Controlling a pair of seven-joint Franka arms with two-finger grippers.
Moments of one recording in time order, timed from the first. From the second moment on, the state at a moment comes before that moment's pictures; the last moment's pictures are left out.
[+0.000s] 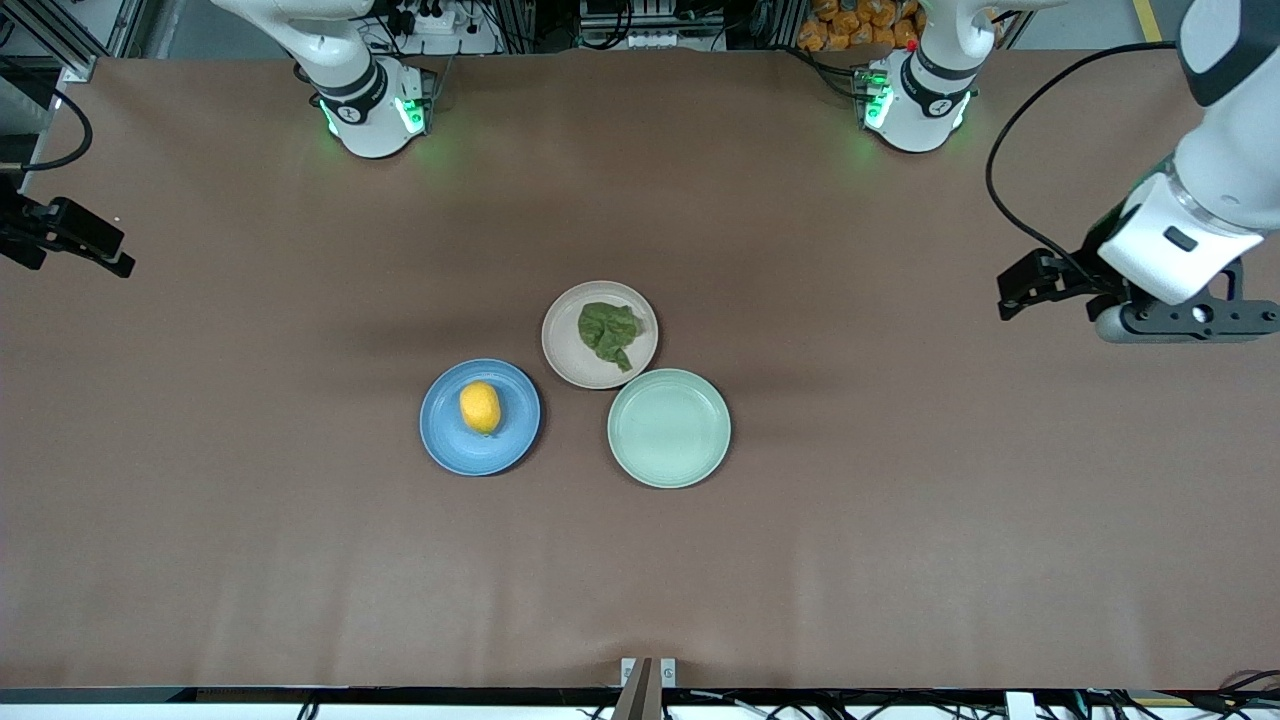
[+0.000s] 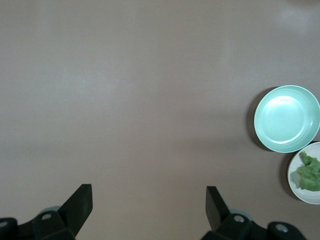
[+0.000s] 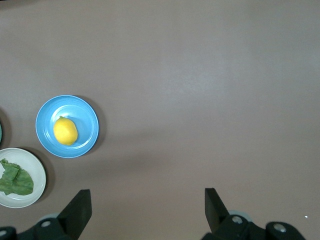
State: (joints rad) left arm -0.07 0.12 -0.11 -1.50 -0.02 1.66 -0.17; right arm -0.08 -0.02 0.03 -1.55 0.00 1.57 0.06
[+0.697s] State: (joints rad) left arm -0.07 0.12 -0.12 -1.50 -0.02 1.66 -0.16; right arm -0.08 -0.02 0.03 -1.55 0.00 1.57 0.06
